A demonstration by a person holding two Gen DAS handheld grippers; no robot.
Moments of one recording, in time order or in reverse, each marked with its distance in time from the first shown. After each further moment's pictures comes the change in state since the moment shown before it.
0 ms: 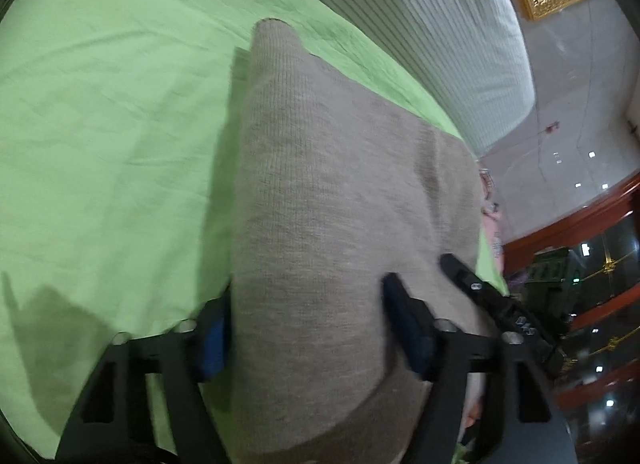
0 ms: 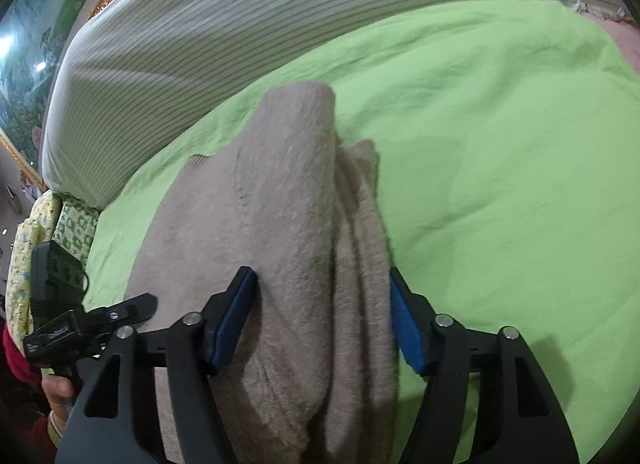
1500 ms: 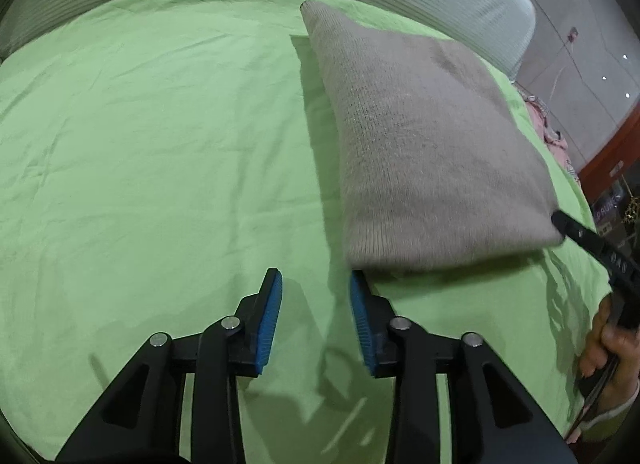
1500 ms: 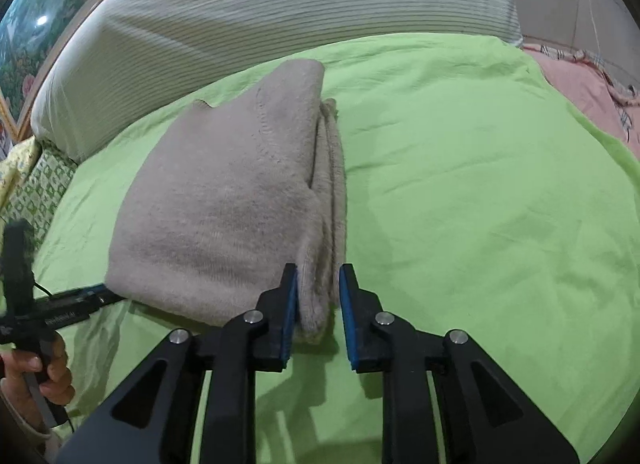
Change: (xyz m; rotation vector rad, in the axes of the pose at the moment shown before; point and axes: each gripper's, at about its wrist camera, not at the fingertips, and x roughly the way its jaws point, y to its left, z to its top) left arm -0.098 0.004 -0.121 0.282 -0.015 0.340; right arm -0.114 0.024 -0.114 -0.093 -0.091 -0.222
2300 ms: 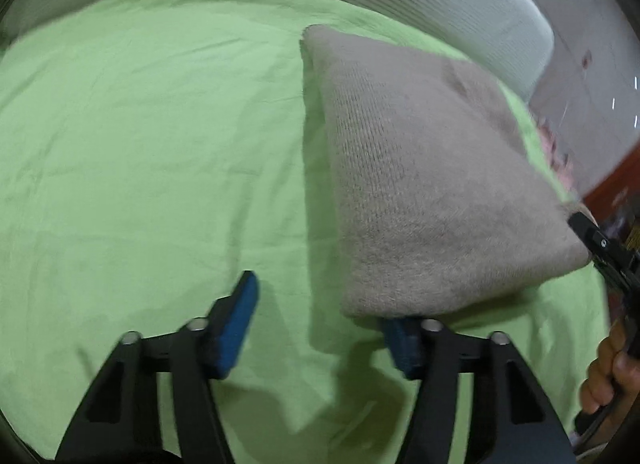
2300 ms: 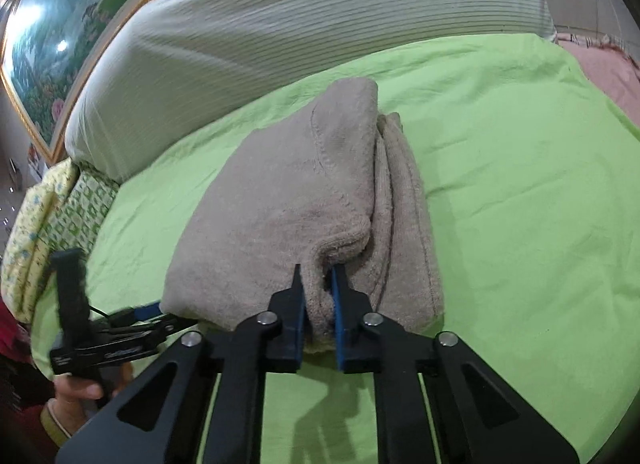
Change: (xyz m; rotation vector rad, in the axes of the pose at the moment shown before) left arm 0.018 0.001 0.022 -0.116 -0.025 -0.015; right arm 0.002 0.031 0.028 0.032 -0.042 0.182
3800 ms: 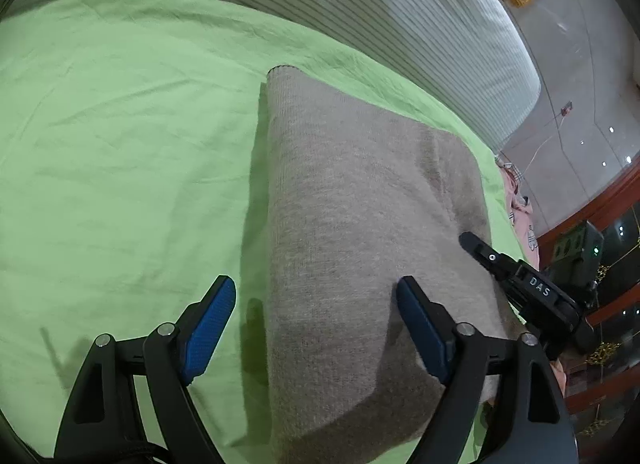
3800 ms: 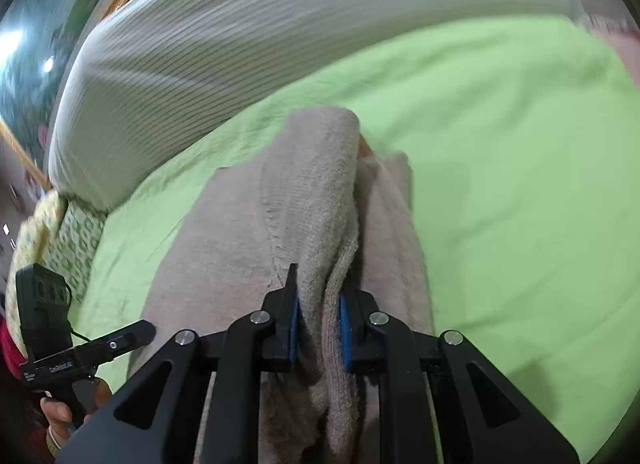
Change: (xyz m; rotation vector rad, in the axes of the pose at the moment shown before) left arm 0.027 -0.008 0.072 -0.071 -0.016 -0.165; right arm 0.099 -0.040 0.054 0.109 0.035 0.051
